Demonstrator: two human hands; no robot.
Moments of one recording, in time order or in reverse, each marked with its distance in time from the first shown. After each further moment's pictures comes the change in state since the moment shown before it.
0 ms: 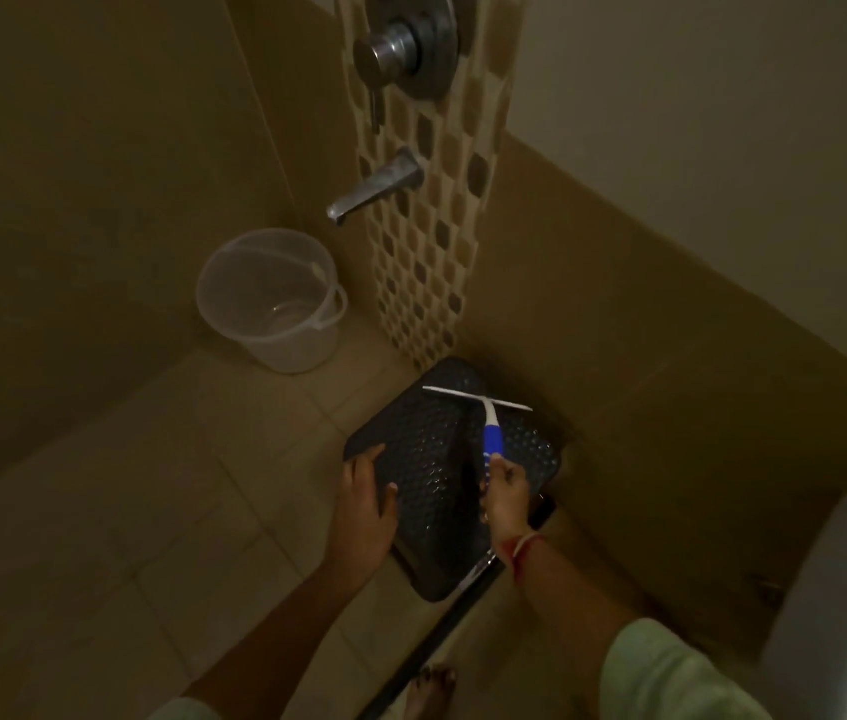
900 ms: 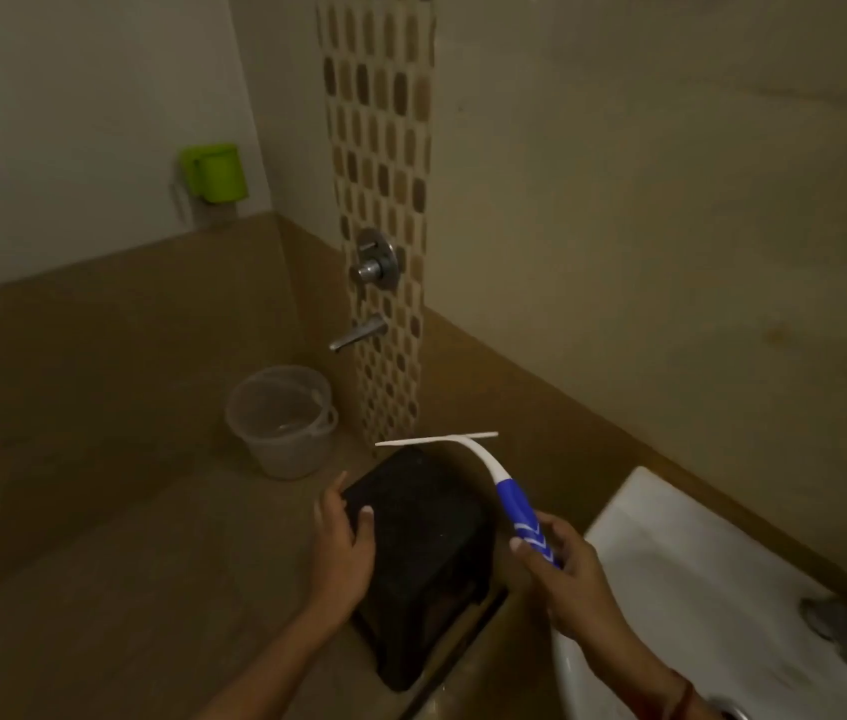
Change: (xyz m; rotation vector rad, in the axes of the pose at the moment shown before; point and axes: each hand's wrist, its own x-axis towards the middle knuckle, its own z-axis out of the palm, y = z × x) left_hand -0.205 0.165 -0.073 -0.225 0.287 0.166; right_hand -0.305 -0.077 -0.237 -0.210 -0.265 -0.568
